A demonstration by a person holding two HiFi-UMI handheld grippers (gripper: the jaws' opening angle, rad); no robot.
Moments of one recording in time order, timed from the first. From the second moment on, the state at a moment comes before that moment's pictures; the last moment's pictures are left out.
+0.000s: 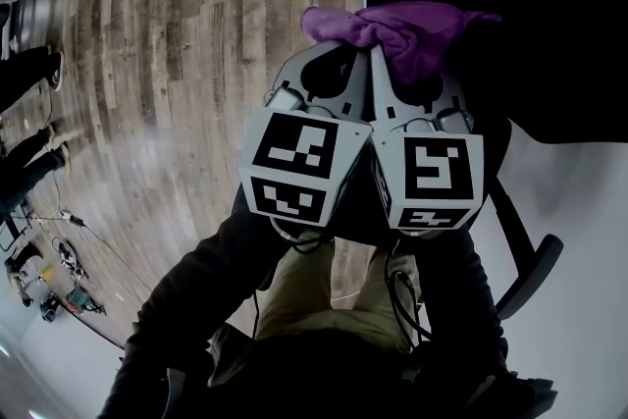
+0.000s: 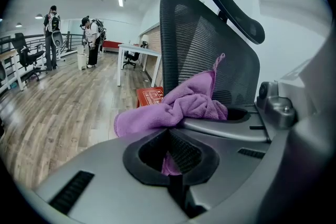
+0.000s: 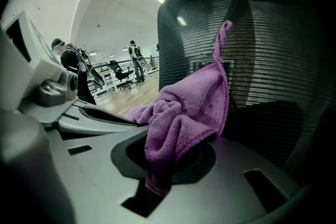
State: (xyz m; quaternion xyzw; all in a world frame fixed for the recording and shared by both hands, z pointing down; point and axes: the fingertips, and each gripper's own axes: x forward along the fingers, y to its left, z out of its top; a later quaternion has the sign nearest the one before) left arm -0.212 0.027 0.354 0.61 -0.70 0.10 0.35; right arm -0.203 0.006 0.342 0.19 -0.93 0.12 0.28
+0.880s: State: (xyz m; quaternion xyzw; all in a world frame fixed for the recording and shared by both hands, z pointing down) left arm -0.155 -0.013 0.349 0.63 -0.69 0.11 0.34; right arm -0.144 -0.033 0.338 0.21 -0.93 0.12 0.27
